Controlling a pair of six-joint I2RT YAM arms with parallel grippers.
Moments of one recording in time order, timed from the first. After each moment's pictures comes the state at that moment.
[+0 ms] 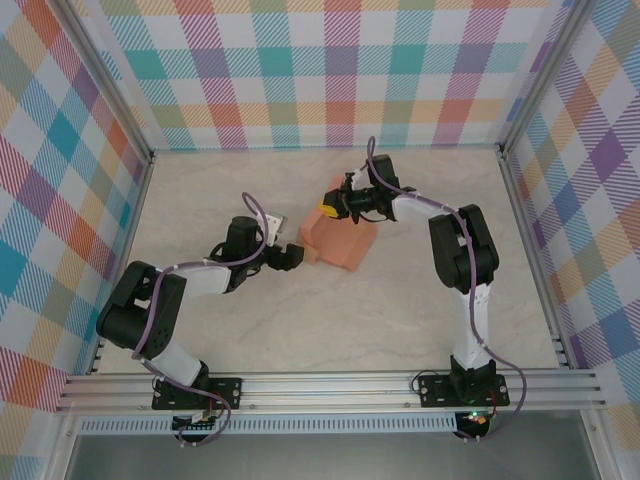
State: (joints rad) left arm -0.37 1.60 0.66 0.34 0.29 -0.07; right arm 0.40 2.15 1.51 -0.04 -0.96 1.12
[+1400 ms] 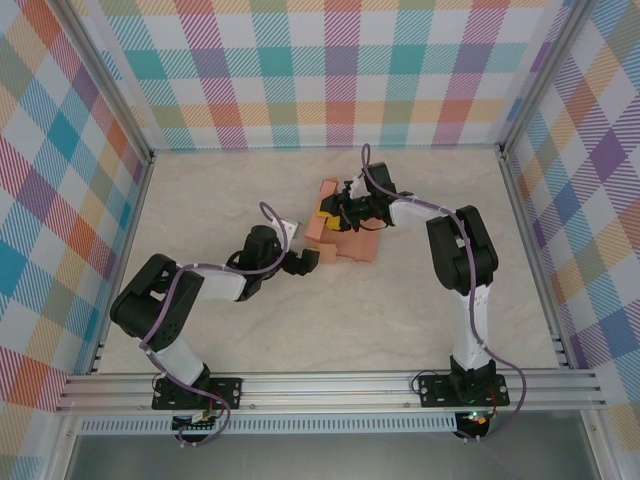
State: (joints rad) left arm -0.52 1.68 0.63 0.54 0.13 -0.11; right arm 0.42 2.14 1.45 -0.07 -0.90 1.03
